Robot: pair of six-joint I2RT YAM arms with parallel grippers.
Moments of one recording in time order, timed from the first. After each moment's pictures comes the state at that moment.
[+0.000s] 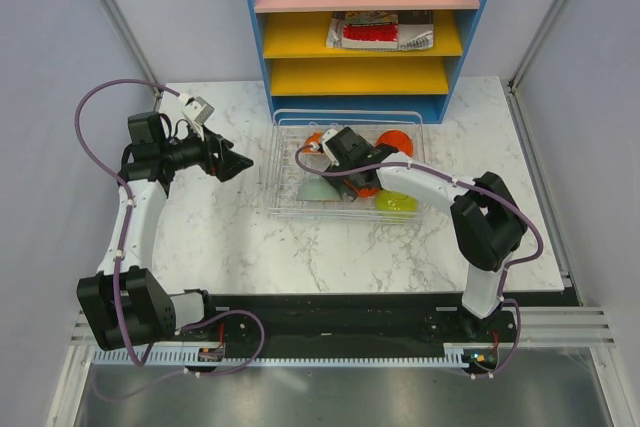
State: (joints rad) left arm 0.17 1.25 1.04 -0.39 1.03 0.29; right arm 0.73 1.85 1.38 -0.54 0.36 -0.23
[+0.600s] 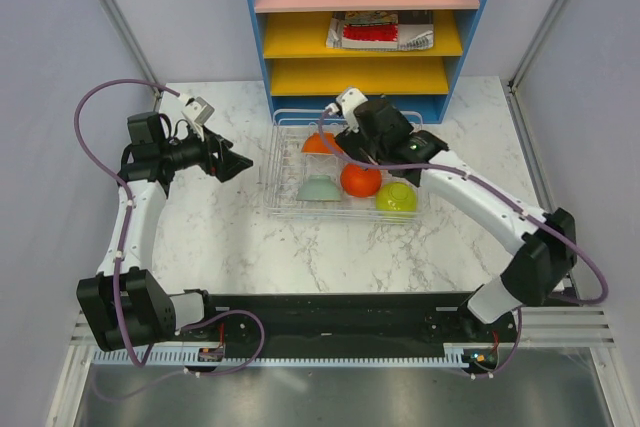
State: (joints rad) left arm 0.17 1.24 1.04 -0.39 1.02 0.29; right arm 0.71 1.58 1.45 -0.55 0.45 -0.29
